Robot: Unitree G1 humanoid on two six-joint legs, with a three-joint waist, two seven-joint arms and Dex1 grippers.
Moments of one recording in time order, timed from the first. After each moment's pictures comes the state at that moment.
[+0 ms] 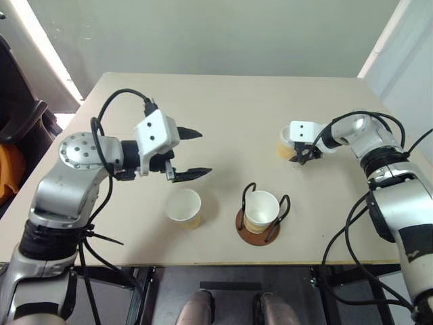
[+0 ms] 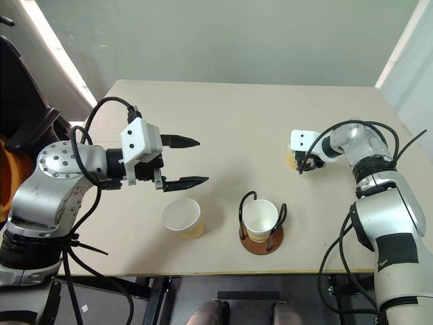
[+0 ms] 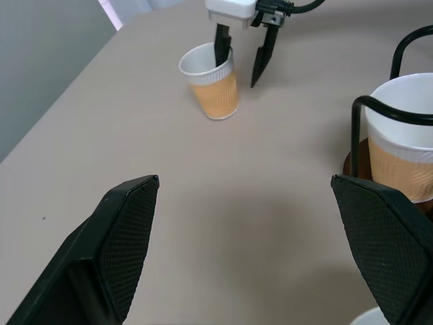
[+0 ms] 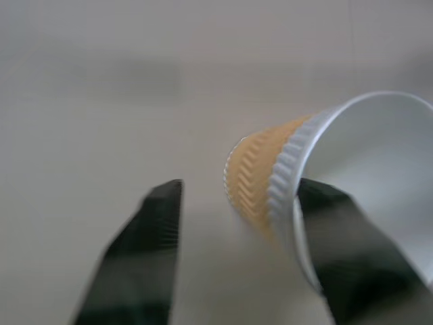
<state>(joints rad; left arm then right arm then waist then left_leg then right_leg) -0.63 0.85 0.01 -0.28 -0.39 0.50 -1.05 -1.33 -0.58 0.42 1.25 -0.38 -0.28 1.13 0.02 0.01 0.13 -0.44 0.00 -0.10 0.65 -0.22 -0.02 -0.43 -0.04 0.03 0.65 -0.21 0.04</state>
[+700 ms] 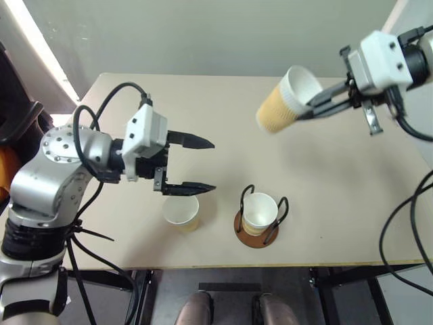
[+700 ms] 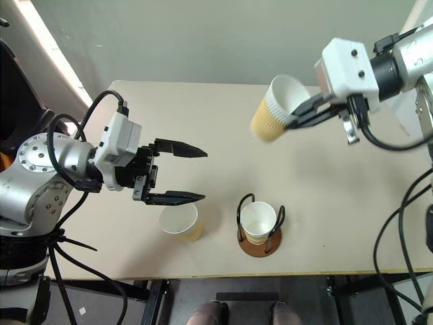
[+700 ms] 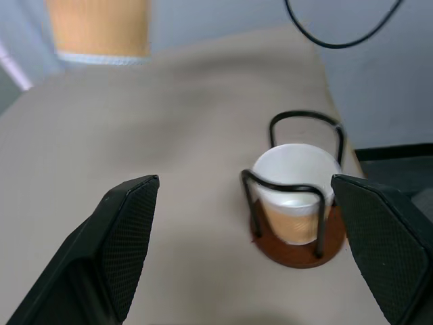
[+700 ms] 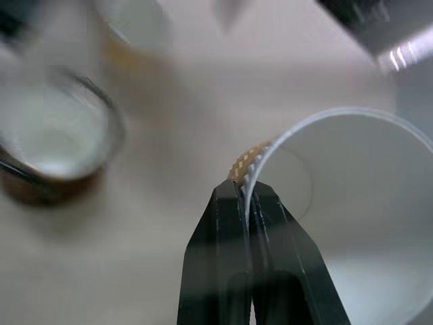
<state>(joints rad) -0.66 0.91 0.05 -0.31 -0.63 0.54 -1.28 -1.29 -1.04 0.38 0.04 0.46 0.15 1.61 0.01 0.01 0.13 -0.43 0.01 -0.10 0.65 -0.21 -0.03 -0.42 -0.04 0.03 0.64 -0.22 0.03</state>
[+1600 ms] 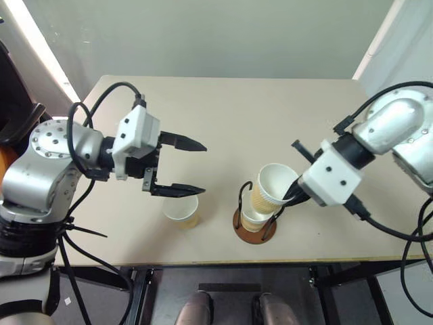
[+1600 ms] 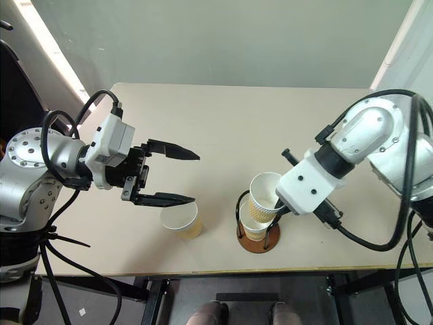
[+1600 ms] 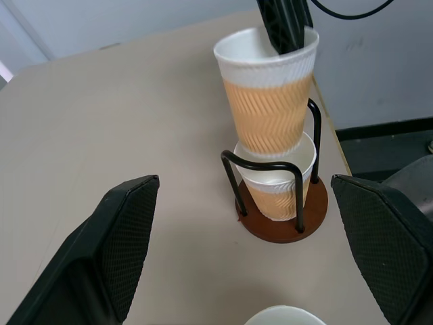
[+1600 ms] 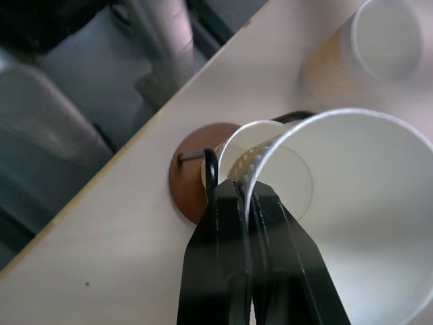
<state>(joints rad) -0.67 0.95 0.05 -0.27 -0.59 0.50 -1.34 -1.12 -1.08 0.58 -0.26 0.35 0.07 1.61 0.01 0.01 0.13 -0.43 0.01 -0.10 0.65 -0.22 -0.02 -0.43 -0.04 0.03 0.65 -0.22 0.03</state>
